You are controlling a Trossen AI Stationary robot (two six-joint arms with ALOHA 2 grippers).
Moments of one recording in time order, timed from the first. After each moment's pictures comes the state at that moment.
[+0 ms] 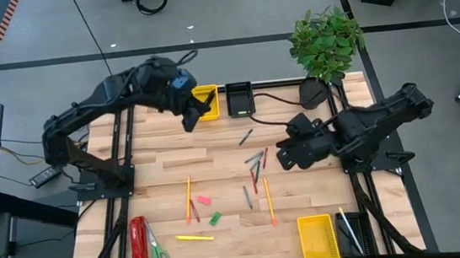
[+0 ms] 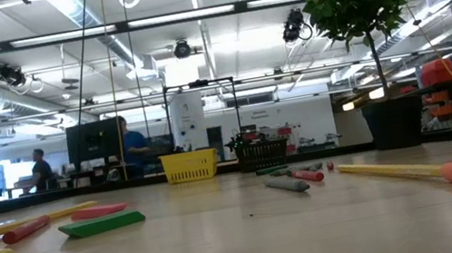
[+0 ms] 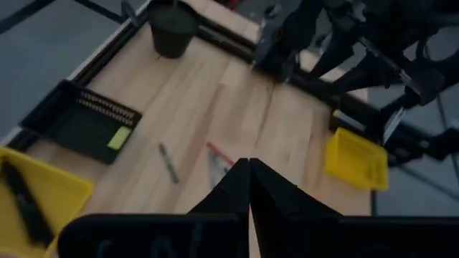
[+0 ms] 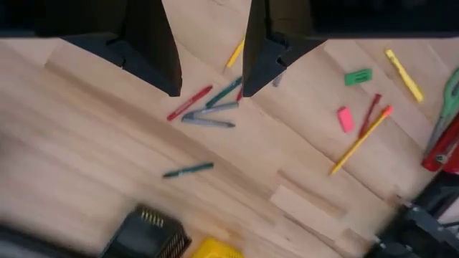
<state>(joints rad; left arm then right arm) 0.32 1.45 1.76 -0.95 0.20 -0.25 0.35 1.38 1.47 -1.24 0.53 1.25</state>
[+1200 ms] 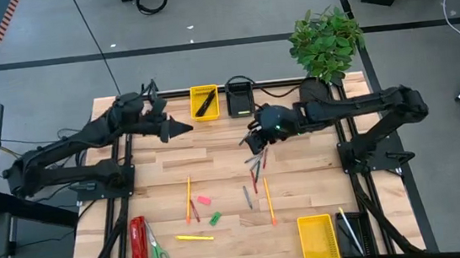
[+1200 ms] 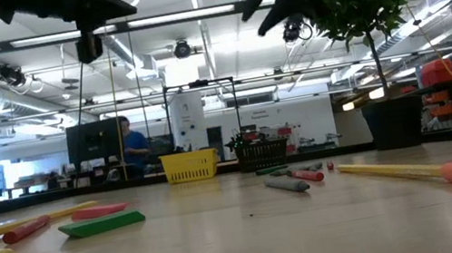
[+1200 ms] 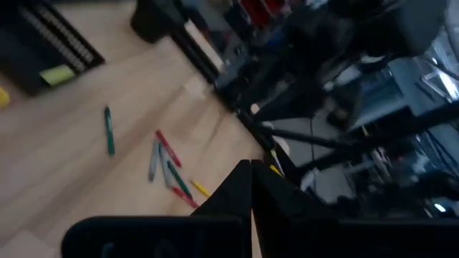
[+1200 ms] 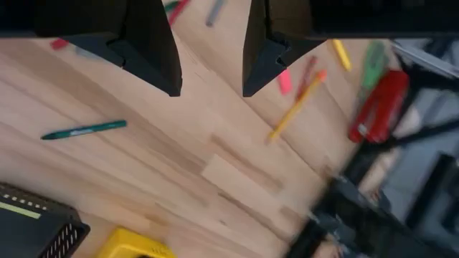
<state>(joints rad) 0.44 0.90 0.77 -0.17 0.40 -0.75 -0.02 1.45 1.26 -0.59 0.14 0.89</state>
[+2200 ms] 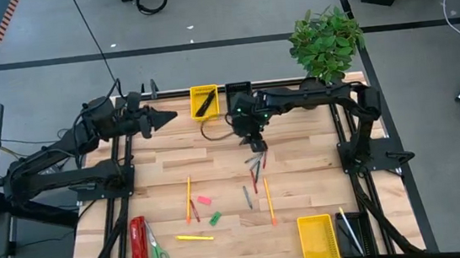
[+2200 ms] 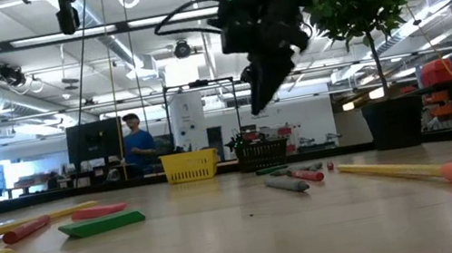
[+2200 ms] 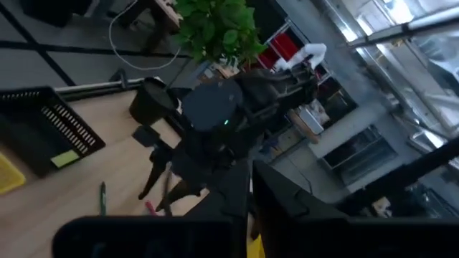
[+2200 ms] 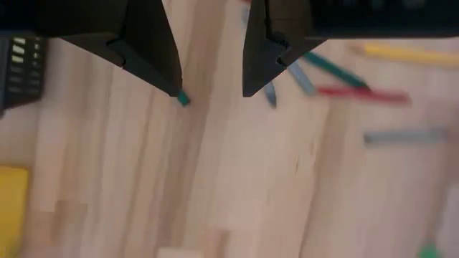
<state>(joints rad) 0.40 0.72 0.80 -0.14 0.18 -0.79 -0.28 1.82 1.42 -0.76 -0.25 -0.42</state>
